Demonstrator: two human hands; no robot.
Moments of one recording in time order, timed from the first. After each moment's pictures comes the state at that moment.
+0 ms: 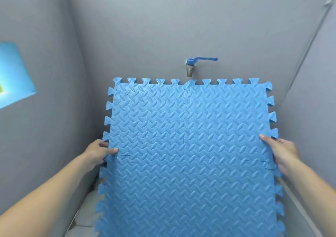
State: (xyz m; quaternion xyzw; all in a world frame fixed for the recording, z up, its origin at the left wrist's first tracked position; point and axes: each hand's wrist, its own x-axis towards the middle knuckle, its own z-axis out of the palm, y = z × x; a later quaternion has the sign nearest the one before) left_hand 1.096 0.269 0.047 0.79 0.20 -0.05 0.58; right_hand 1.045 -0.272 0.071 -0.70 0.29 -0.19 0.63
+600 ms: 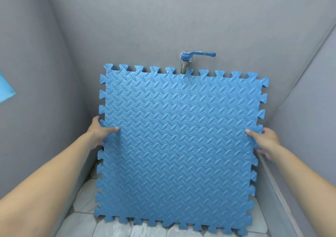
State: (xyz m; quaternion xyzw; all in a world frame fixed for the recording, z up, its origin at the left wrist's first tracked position) left_hand 1.150 0.238 0.088 0.79 0.25 -0.06 0.56; right_hand 1.102 -0.287 0.086 -0.76 0.32 -0.09 0.55
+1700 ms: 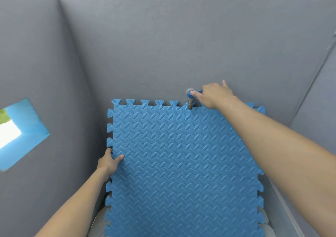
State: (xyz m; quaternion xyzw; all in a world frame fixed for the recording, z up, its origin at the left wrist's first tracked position) left_hand 1.135 0.254 0.108 0.87 0.23 -0.04 0.44; right_hand 1.186 -0.094 0.323 -1.00 0.00 -0.09 0.03
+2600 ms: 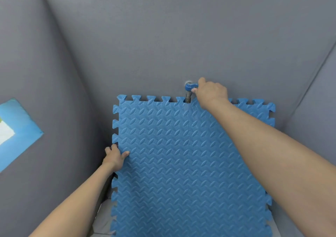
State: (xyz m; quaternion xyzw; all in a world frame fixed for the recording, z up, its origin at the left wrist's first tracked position) left_hand 1.145 0.227 0.112 0.92 0.20 -0.10 0.32; right_hand 1.198 -0.085 0.298 -0.99 0.04 -0.14 -0.02
